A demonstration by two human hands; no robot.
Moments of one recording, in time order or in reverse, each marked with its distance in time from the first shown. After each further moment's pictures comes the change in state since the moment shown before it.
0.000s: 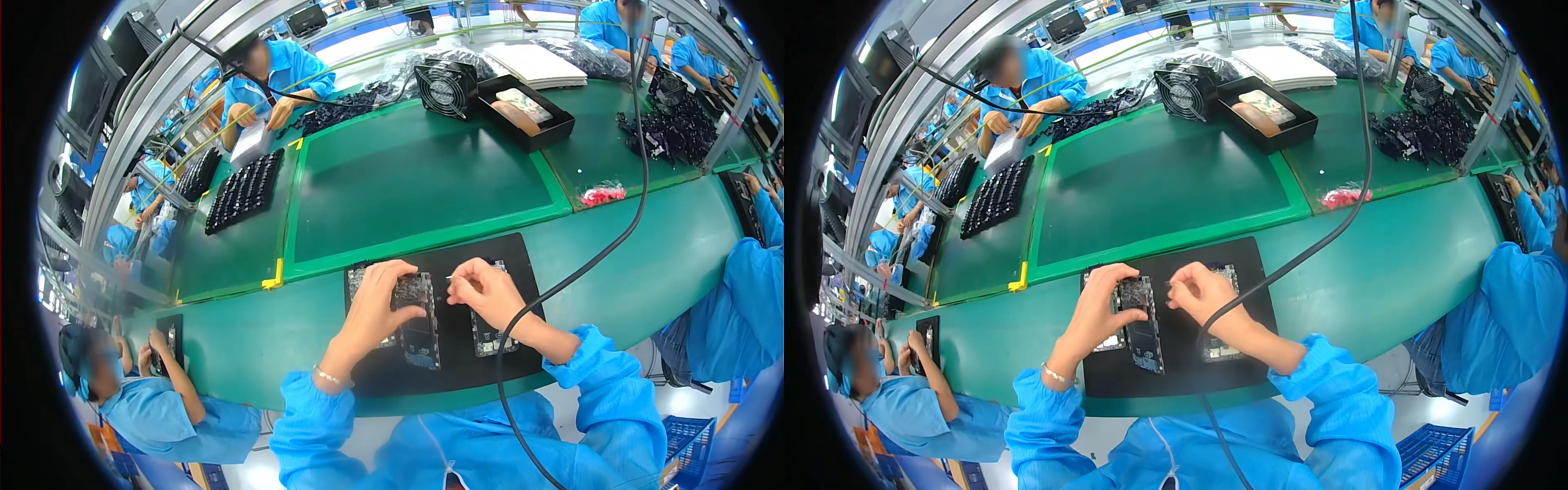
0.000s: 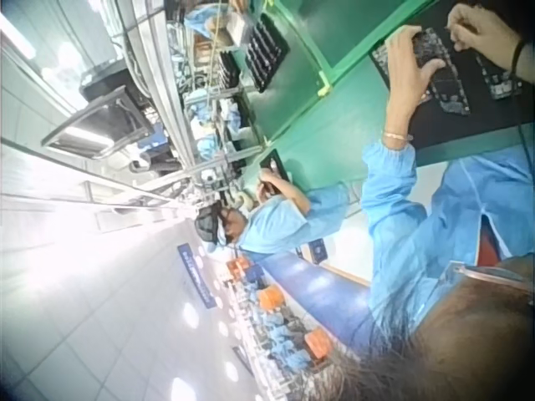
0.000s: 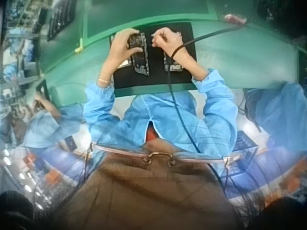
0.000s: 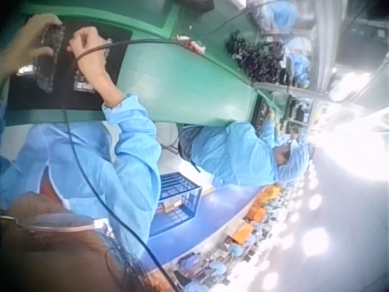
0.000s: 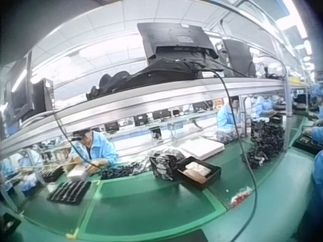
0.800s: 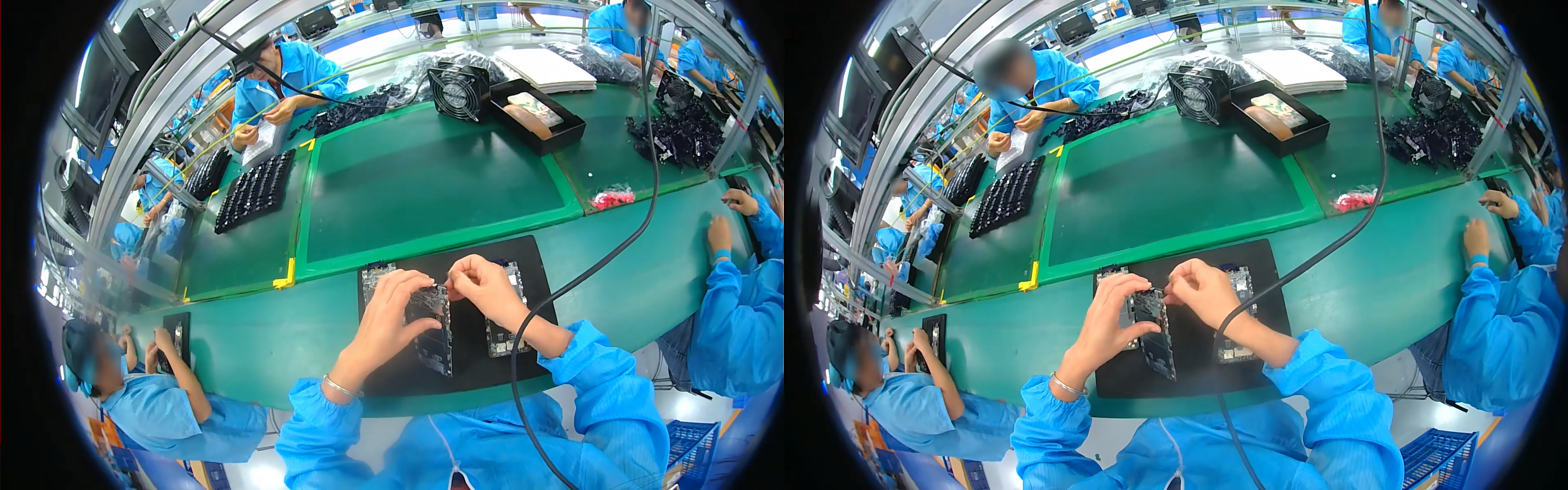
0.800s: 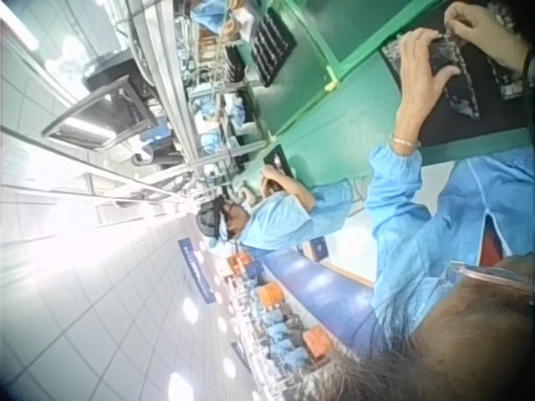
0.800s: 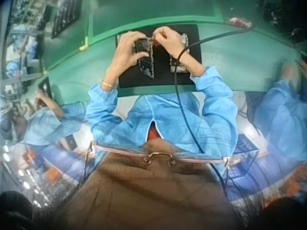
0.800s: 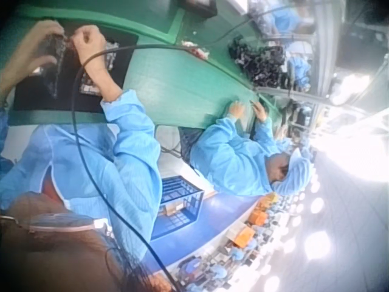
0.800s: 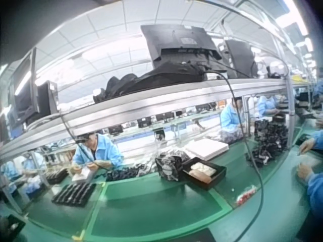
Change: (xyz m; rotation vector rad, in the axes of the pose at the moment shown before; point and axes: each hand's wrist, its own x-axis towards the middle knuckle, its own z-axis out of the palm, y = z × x) left_hand -0.011 0.010 -0.005 -0.055 0.060 0.143; right_hand 0.018 0.007 0.016 0.125 -0.028 0.002
